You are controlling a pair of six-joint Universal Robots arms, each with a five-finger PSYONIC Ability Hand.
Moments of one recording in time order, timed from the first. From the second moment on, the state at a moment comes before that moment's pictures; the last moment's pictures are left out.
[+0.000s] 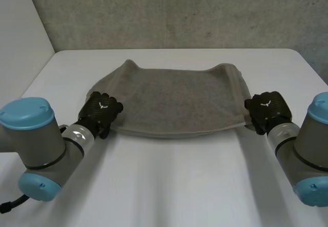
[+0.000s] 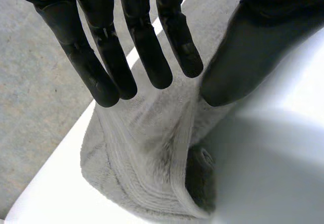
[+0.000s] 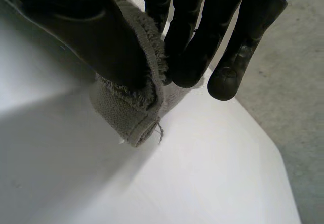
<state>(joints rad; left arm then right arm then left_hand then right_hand) 4.36 -2.06 -1.71 3.53 -1.40 3.76 1.86 -1.18 1.76 -0.33 1.56 2.59 1.09 1.09 1.10 1.09 1.10 1.29 1.32 1.34 1.34 1.16</state>
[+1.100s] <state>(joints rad) 4.53 -1.92 -1.66 3.60 -1.44 3.76 1.73 -1.39 1.74 -0.31 1.53 2.59 1.45 1.52 1.54 1.53 1.50 1.32 1.34 1.34 1.34 1.18</state>
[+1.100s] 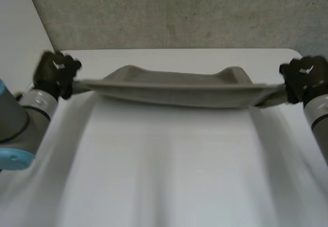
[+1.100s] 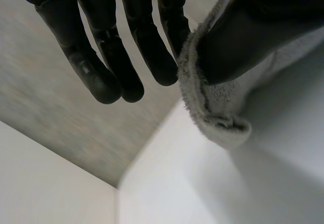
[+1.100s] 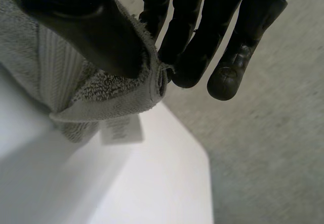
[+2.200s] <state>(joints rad) 4.49 -2.29 -0.36 3.14 -1.51 3.56 1.89 -0.93 0.61 -0.25 1.63 2.25 1.45 1.52 1.55 1.53 1.51 1.32 1.34 1.34 1.34 1.18</state>
